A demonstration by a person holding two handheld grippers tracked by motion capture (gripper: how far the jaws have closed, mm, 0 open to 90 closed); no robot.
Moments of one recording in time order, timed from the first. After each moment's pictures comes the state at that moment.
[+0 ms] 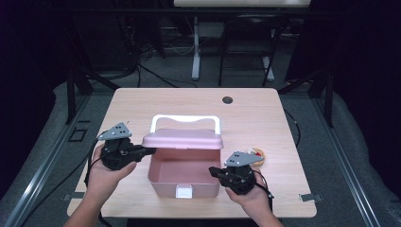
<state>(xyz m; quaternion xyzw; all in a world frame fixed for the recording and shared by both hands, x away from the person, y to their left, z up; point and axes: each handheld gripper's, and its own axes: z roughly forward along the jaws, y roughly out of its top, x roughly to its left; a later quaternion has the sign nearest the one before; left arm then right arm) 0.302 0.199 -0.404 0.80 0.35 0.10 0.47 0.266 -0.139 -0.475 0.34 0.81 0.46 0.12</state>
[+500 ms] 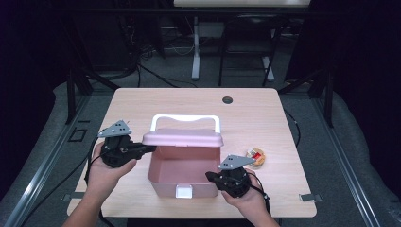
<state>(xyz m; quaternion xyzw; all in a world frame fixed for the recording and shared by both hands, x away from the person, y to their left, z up) 0.306 0.198 -0.400 0.80 0.35 0.10 0.47 0.266 -0.129 -0.488 0.34 0.83 0.44 0.10</state>
